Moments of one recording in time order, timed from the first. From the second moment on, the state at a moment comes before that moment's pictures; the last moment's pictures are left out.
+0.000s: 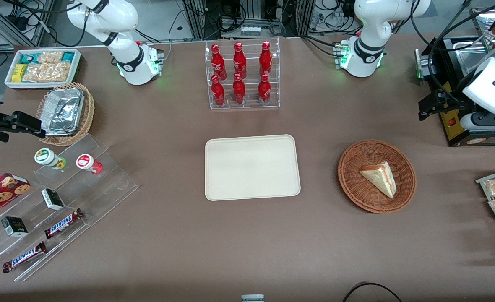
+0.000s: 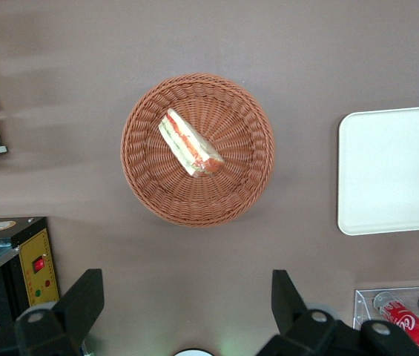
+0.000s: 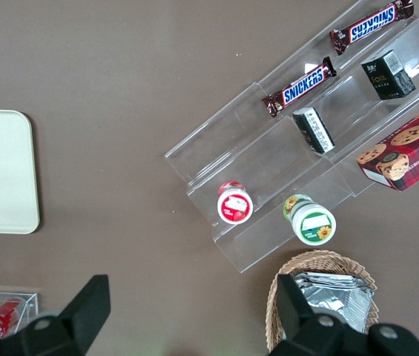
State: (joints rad) arm 0.01 0.01 -0.11 -1.52 0.00 1.48 -0.06
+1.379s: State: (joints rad) arm 0.02 0.00 -0.11 -2.20 0.05 2.27 -0.53
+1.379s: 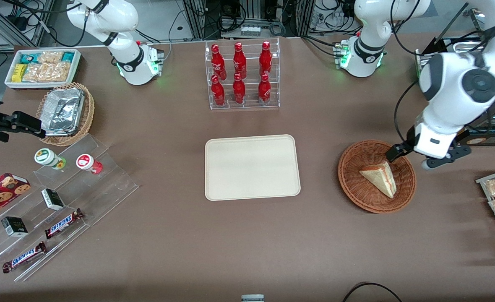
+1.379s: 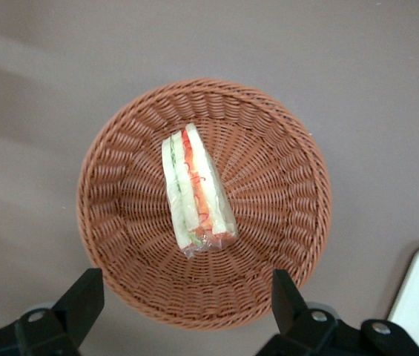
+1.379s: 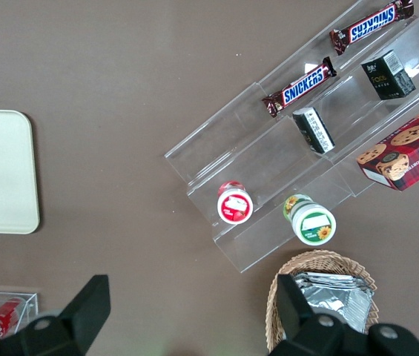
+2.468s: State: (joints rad) arm 0.02 0.18 -0.11 -2.30 0.05 2.57 -0.72
